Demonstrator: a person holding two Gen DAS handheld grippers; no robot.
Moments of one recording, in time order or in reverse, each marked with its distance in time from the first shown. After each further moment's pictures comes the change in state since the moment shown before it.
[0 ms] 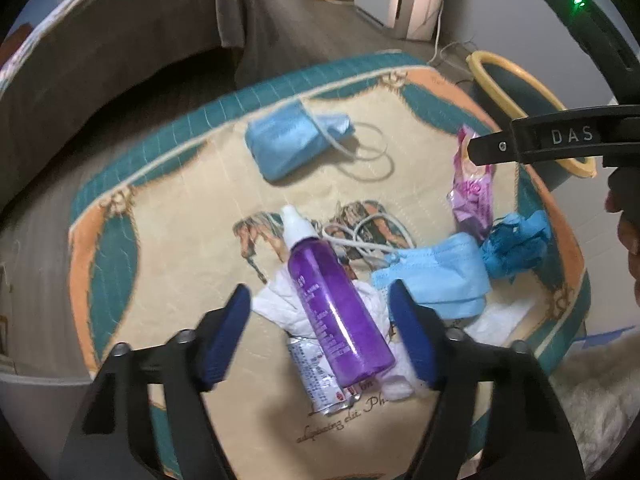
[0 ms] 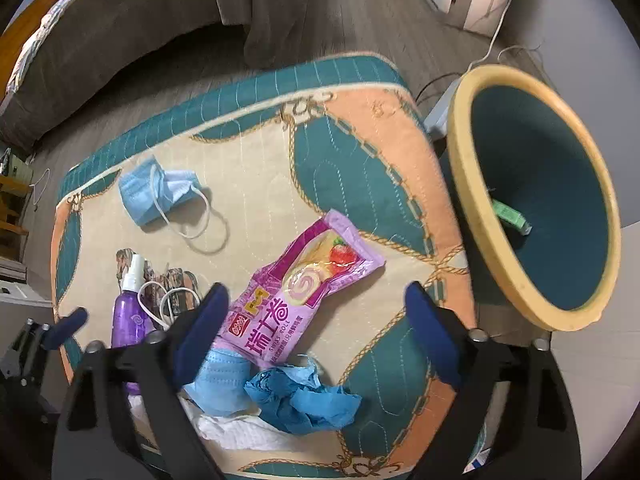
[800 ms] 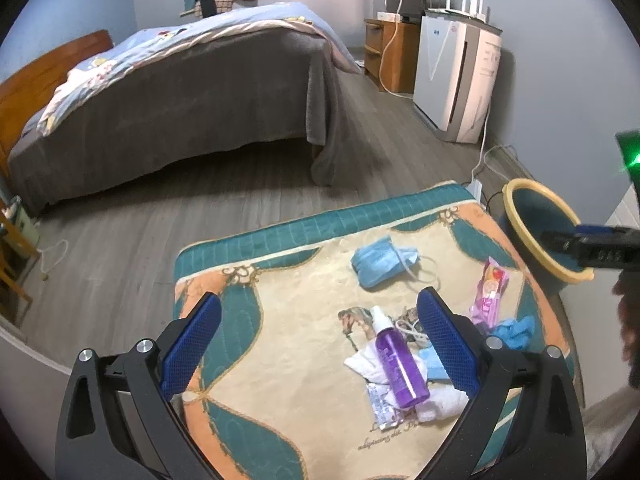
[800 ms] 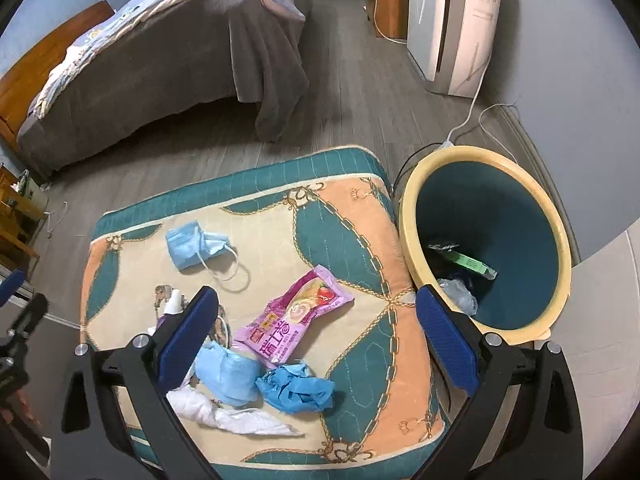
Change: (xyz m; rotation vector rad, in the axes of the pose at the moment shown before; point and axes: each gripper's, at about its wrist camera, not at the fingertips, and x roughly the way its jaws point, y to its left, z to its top) left arm -0.121 0.055 0.014 -0.161 -0.318 0.138; right arm -0.091 -0.003 -0.011 -0.028 -0.262 -0.014
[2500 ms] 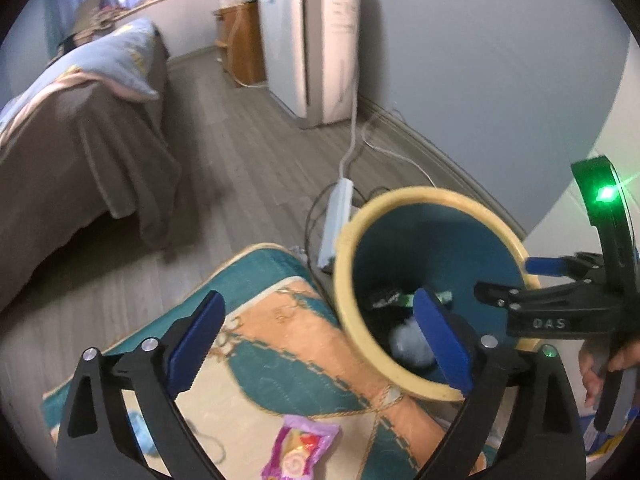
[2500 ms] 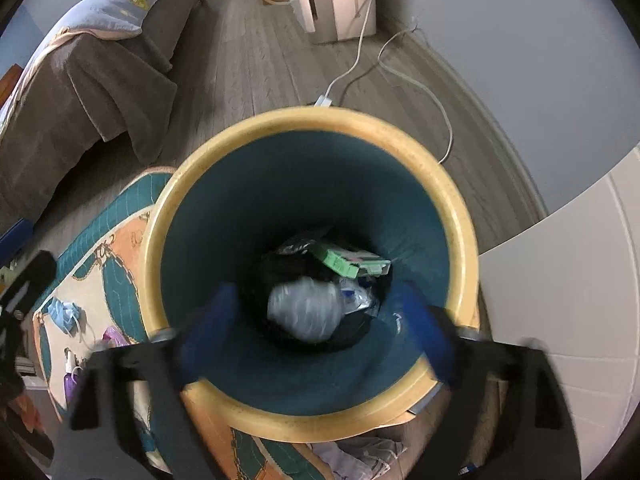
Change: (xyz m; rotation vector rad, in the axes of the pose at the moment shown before) left arm 0.125 -0.268 0.110 0.299 0.045 -0.271; right arm 0.052 -0.228 0.023 0.288 0.082 -0.092
